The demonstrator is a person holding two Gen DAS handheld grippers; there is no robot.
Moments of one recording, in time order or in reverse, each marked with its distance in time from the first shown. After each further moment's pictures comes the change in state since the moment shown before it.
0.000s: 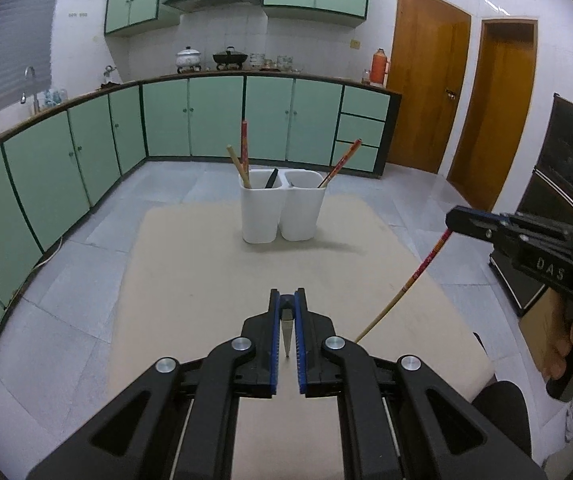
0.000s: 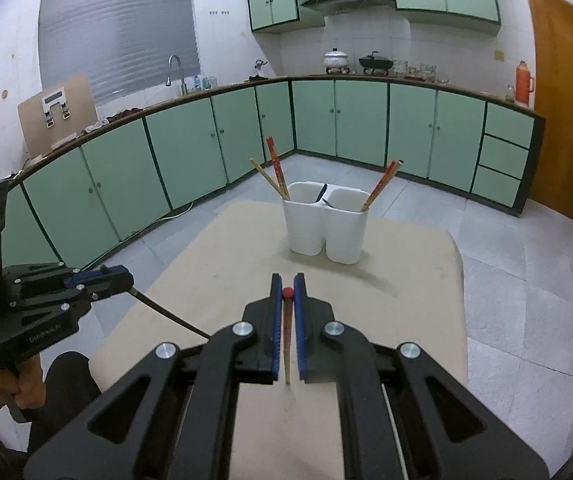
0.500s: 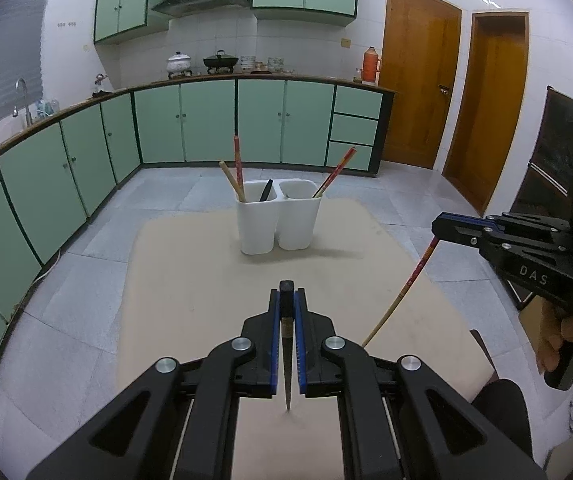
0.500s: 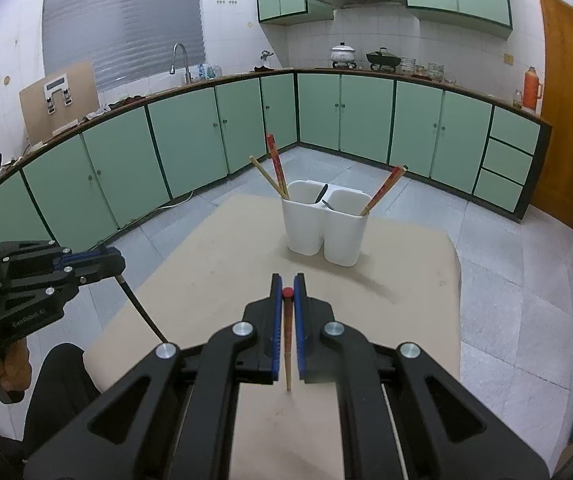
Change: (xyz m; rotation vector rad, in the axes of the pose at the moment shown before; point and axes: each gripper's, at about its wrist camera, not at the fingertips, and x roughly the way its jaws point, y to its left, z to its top) left arm -0.004 0.001 0.014 0.027 0.003 -0.018; right arm 0.013 0.001 0.010 -0.040 0.044 -0.005
